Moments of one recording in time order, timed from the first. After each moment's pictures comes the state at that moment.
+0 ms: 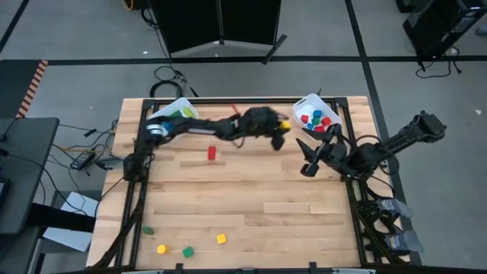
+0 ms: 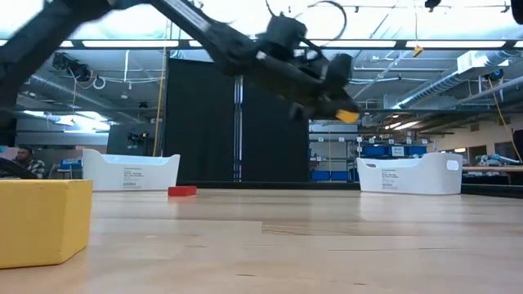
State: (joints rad) left arm 0.24 2.14 1.57 0.28 -0.02 -0.24; right arm 0.40 0.94 0.42 1.08 0.86 -0.61
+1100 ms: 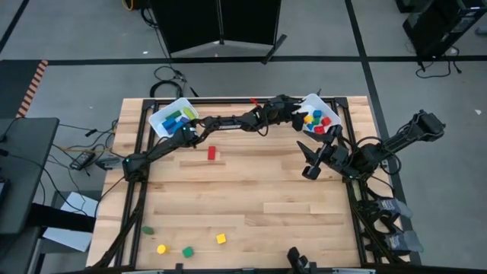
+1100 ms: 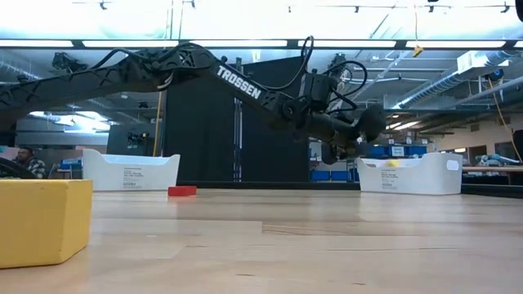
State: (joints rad) left arm 0.35 2.73 2.31 0.28 -0.04 -0.37; right arm 0.44 0.93 0.42 1.08 0.85 -0.65
